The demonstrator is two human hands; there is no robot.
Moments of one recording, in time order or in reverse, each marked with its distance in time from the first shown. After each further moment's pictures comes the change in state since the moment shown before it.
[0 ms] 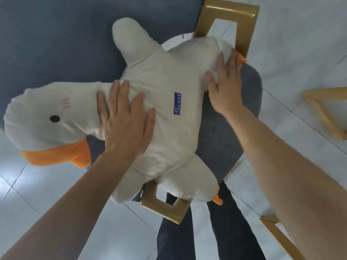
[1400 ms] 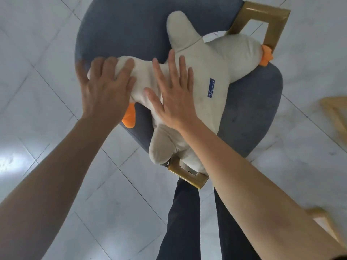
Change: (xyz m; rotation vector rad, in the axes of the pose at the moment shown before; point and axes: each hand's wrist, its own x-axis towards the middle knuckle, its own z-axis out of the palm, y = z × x) left_hand -0.027 -0.114 -0.073 0.295 0.106 -0.023; right_hand -0.122 -0.198 0.042 -0.027 0.163 -0.506
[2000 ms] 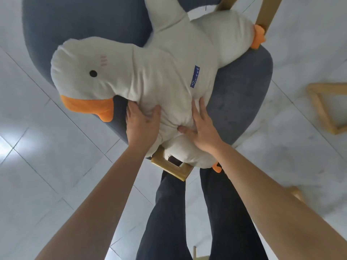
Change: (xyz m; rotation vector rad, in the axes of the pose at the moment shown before) left_hand -0.056 0.137 0.020 -1.094 -0.455 -0.832; right_hand -0.119 0.116 -0.004 0.394 -0.609 0.440
